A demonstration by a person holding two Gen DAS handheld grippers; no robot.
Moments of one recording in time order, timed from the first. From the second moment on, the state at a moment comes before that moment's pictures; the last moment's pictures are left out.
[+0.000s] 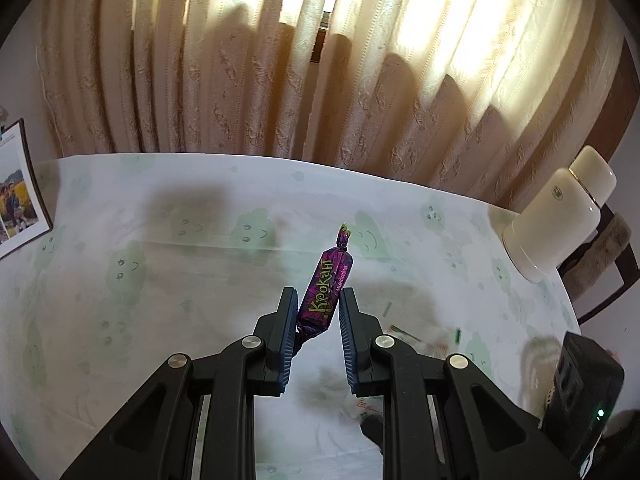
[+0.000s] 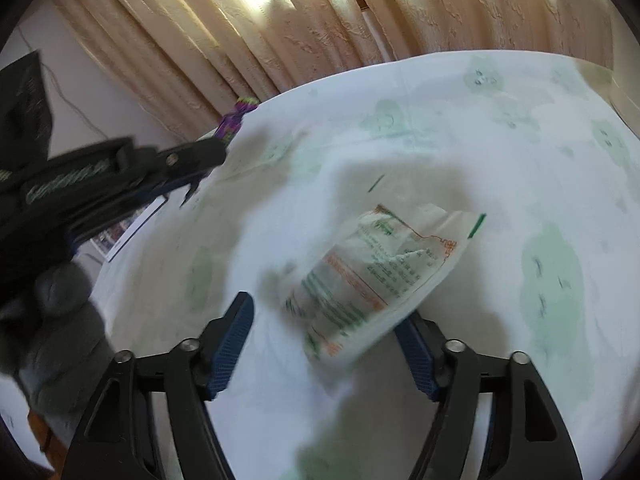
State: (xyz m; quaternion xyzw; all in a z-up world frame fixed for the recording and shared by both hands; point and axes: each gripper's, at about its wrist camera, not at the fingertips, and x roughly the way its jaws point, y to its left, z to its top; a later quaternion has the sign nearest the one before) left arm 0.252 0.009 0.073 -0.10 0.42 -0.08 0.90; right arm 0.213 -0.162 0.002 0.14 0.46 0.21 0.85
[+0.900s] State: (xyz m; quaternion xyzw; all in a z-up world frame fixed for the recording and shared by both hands) left arm 0.246 0.019 0.088 -0.13 0.42 -0.09 0.89; right arm 0.188 -0.157 0.029 0.03 0.41 0.11 0.91
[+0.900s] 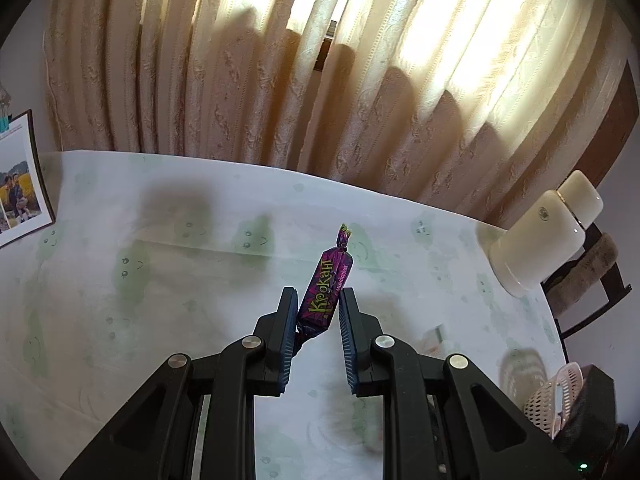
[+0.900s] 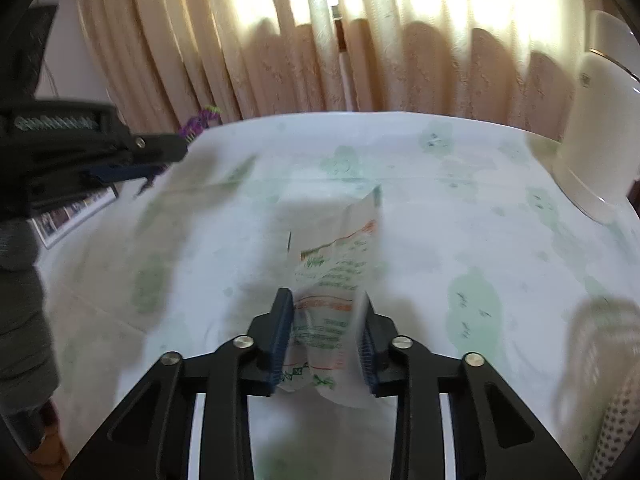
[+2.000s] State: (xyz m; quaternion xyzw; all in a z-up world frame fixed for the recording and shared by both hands) left arm 0.229 0.009 0.114 -0.14 0.39 -0.14 0.90; right arm 0.158 -0.159 0.043 0.00 0.39 0.07 0.92
